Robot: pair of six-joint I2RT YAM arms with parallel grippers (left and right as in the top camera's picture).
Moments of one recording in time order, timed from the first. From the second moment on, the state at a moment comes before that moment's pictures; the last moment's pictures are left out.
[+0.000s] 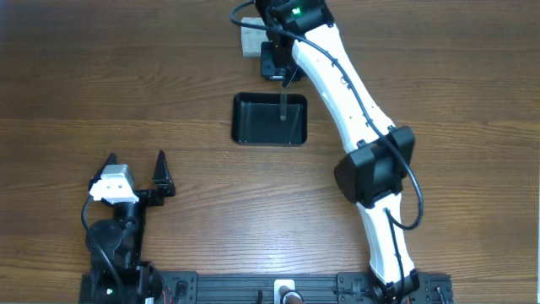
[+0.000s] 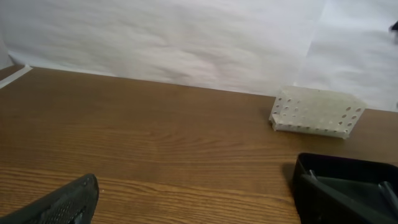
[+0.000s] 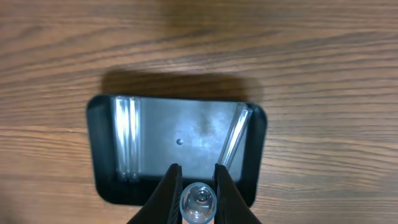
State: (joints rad) left arm 0.06 0.01 0.01 -0.07 0.03 -0.12; right arm 0.48 2.32 2.41 -1.45 0.05 0.46
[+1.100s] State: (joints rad) left arm 0.06 0.01 0.01 -0.07 0.03 -0.12; right arm 0.48 2.45 2.41 -1.51 -0.03 0.47
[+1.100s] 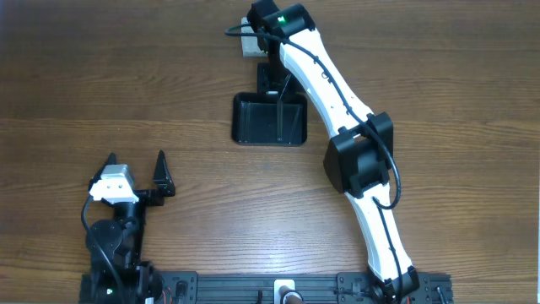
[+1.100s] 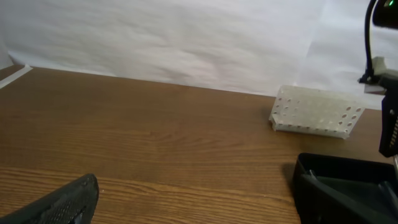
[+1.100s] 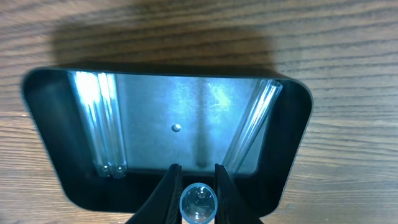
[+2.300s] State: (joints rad) left arm 0.06 0.01 0.01 -0.07 0.03 -0.12; right arm 0.47 2.48 2.31 -1.44 0.01 0.48
